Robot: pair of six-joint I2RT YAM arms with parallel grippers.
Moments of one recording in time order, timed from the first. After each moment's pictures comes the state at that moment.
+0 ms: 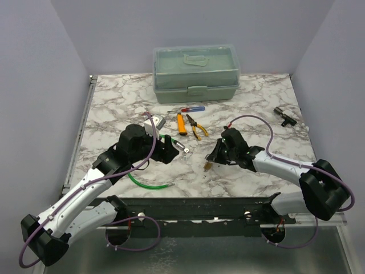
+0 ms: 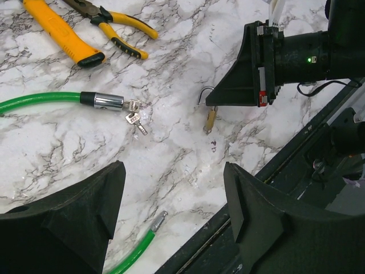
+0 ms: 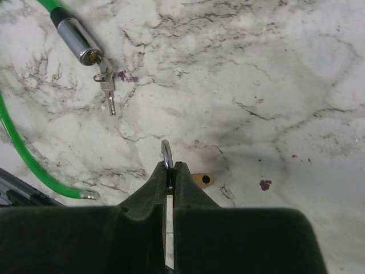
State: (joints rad) left arm -0.66 0.84 0.79 -0.40 0.19 -0.31; right arm 0.66 1.34 0.64 -0.14 -0.04 0.83
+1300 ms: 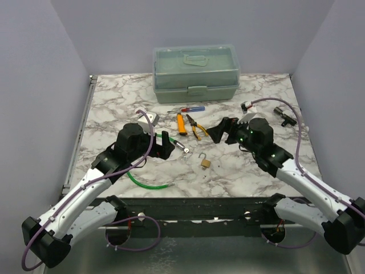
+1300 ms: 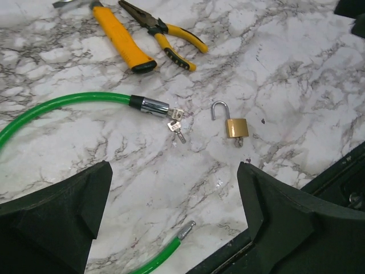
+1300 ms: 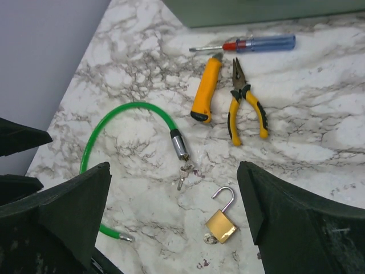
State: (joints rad) left arm -0.61 0.86 0.78 -0.41 0.08 -0.30; right arm 0.59 1.03 0.71 0.02 -0.04 0.51
